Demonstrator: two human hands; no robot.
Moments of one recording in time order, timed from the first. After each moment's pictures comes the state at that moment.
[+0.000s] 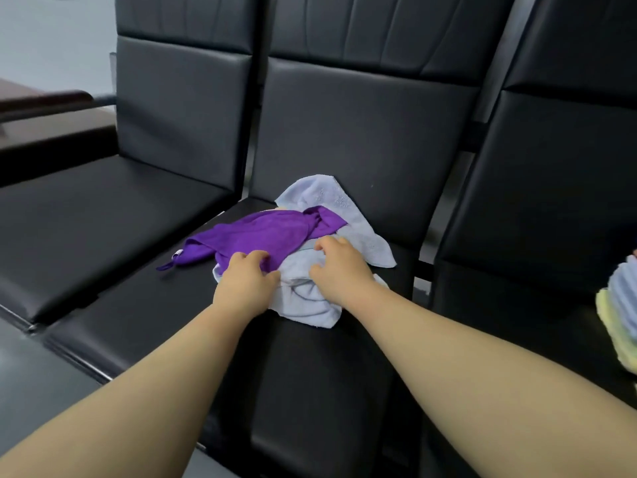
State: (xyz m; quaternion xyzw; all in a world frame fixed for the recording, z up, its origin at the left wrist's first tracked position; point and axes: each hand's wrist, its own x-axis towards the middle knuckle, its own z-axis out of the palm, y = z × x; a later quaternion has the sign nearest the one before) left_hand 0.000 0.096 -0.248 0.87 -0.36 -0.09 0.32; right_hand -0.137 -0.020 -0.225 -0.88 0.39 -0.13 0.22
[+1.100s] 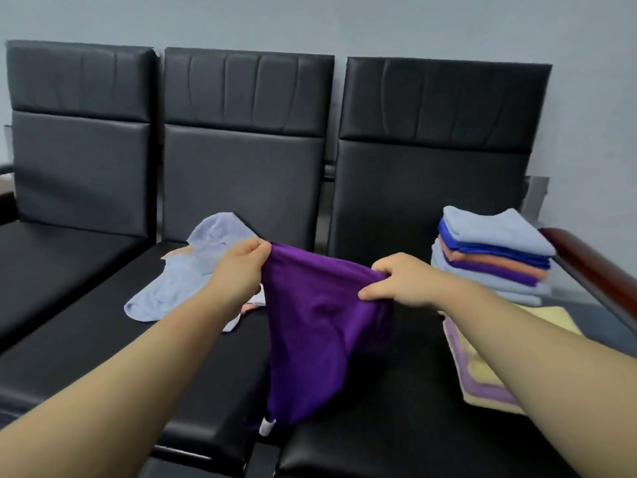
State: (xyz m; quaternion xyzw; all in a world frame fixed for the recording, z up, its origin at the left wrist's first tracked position) left_hand -0.189 0.095 -0.123 0.63 -0.43 -0.32 0.57; right_hand -0.454 -0.013 -0.098 -0.83 0.46 -0.10 0.29
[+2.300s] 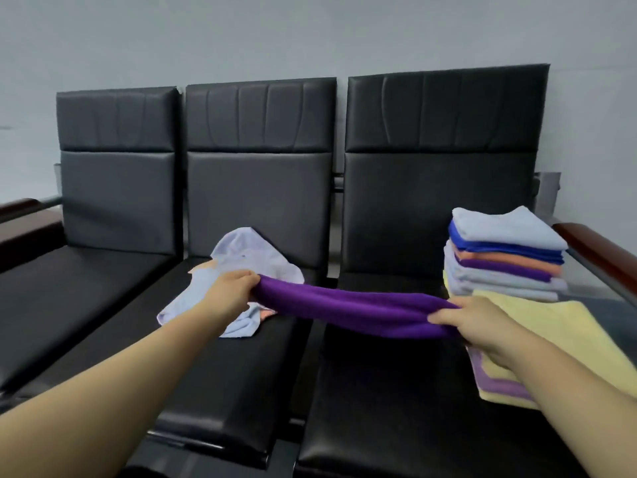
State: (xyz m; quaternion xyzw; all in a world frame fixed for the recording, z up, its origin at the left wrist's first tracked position) left_hand -0.149 0.116 -0.138 0.72 -0.41 -0.27 0.49; right_hand -0.541 0.016 -0.151 -0.63 0.58 -0.27 0.44
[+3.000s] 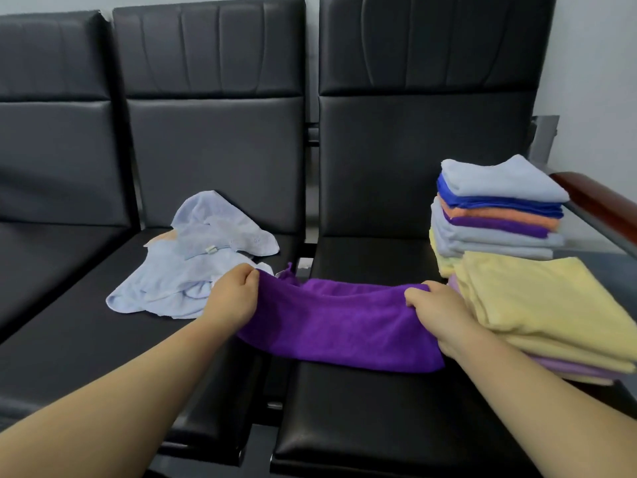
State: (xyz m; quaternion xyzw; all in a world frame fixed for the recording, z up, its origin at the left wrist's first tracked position) left_hand -0.173 0.061 -0.235 0.78 -0.49 -0.09 0.37; right_hand -0.496 0.013 -0.209 -0.52 0.66 -0.32 0.42
